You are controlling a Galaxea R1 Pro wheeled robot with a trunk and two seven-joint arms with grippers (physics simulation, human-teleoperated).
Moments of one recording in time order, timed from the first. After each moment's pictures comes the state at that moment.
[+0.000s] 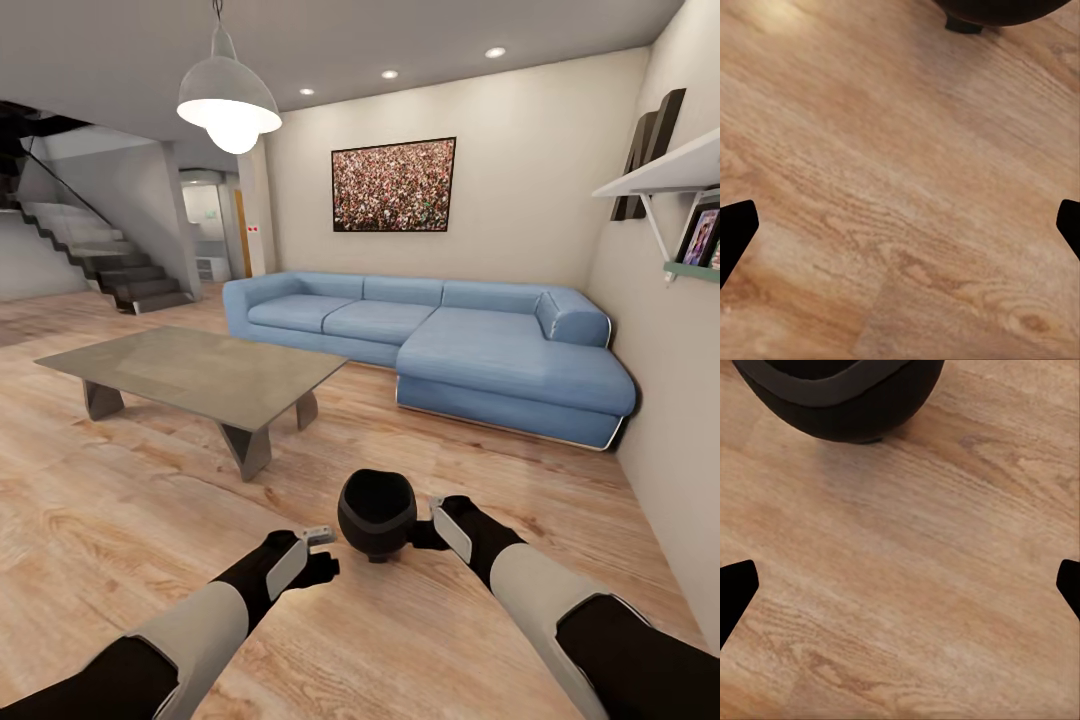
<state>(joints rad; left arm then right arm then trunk) -0.82 -0.16 -0.42 -0.29 0.68 0.53 0.25 -0.93 0.08 0.46 -0.27 -0.60 0.59 -0.20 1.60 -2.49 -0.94</state>
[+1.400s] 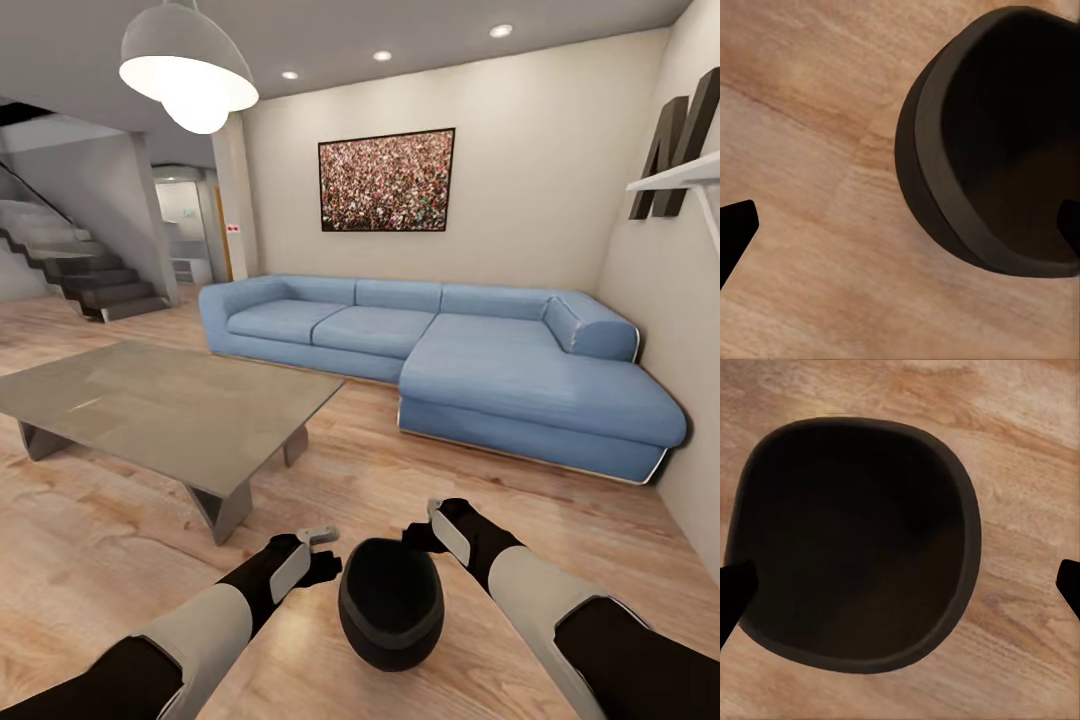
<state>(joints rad) -0.82 -0.17 -0.42 -0.26 0.68 0.46 0.24 -0.93 0.09 0.47 -0.27 -0.61 0.58 -0.20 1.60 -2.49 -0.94</state>
